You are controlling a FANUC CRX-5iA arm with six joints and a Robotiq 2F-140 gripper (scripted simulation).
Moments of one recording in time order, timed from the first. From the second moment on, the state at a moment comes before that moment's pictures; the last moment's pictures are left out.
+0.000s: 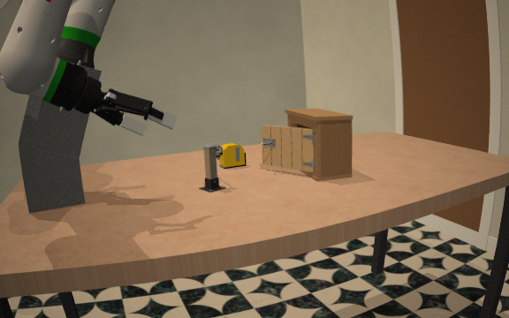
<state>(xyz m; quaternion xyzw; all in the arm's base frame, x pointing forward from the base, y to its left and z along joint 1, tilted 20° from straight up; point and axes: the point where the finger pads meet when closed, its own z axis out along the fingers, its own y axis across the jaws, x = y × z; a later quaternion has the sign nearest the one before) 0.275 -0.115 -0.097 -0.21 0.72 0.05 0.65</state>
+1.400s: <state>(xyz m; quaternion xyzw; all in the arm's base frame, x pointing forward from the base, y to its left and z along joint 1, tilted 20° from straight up) 0.261 -0.094 -0.091 -0.48 0.64 0.15 0.59</state>
